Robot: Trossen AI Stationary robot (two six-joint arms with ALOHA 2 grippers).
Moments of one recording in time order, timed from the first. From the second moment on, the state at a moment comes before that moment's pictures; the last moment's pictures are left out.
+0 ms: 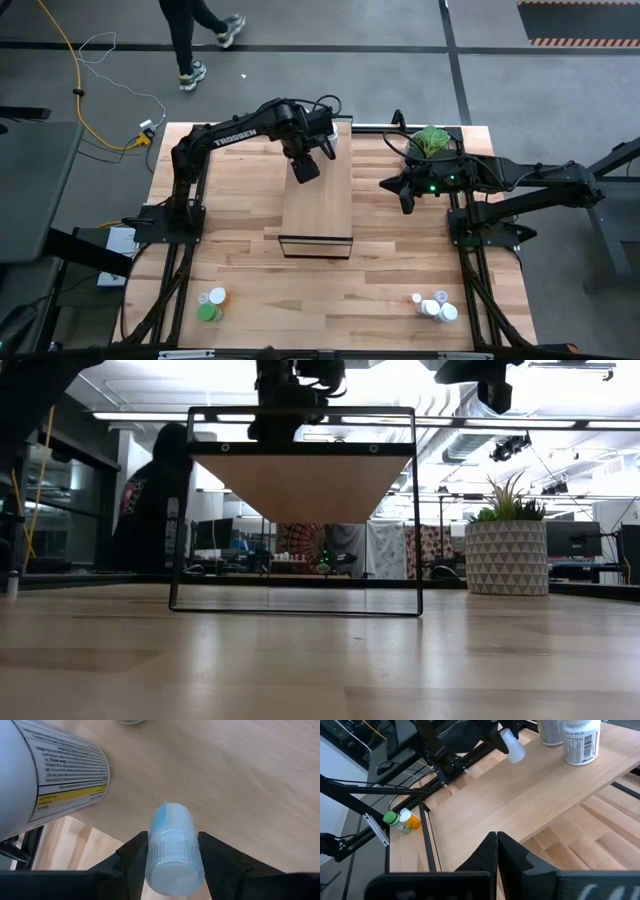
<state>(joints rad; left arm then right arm) 0.45 2.00 2.10 -1.52 -0.11 -0.09 -0.02 0.92 0.95 -0.50 0.13 0.58</state>
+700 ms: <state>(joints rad) 0.46 2.00 2.12 -1.49 -0.14 -0.08 -0.02 0.92 0.95 -0.50 0.13 0.59</state>
